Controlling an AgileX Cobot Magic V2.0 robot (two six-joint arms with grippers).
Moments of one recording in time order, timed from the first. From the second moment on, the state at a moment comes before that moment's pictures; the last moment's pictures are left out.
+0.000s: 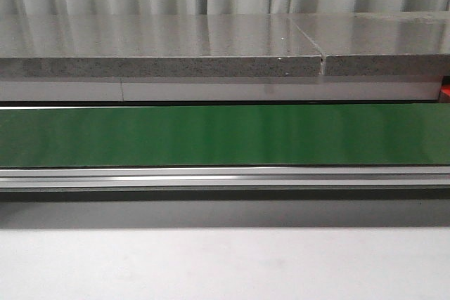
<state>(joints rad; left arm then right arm) 0.58 1.69 -1.01 -0.27 0.90 -0.03 0.23 0.46 -0.67 -0.02 0.76 0.12</state>
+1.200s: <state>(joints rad) 0.48 1.56 -1.23 -0.25 1.05 0.06 0.23 0.46 -0.67 -0.02 0.76 0.12</state>
